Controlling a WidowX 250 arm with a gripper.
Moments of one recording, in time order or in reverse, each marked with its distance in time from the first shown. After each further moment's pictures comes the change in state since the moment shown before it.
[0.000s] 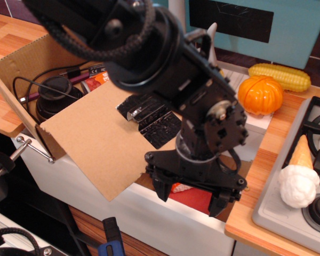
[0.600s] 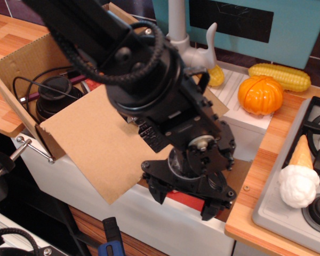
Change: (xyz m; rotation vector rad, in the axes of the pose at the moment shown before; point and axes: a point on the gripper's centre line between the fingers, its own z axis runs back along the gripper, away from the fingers) arm 0.005 0.011 -0.021 0.023 -0.081 -0.036
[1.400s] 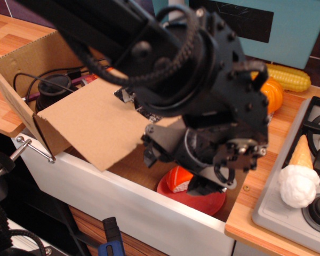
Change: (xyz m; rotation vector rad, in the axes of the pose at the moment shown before) arm 0.017 0.016 0.042 0.322 -0.080 -0.165
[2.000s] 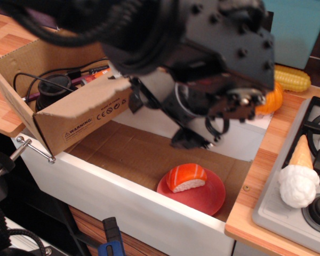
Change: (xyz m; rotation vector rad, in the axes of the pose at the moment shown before) arm 0.027 0.047 0.033 0.126 -0.098 -0.084
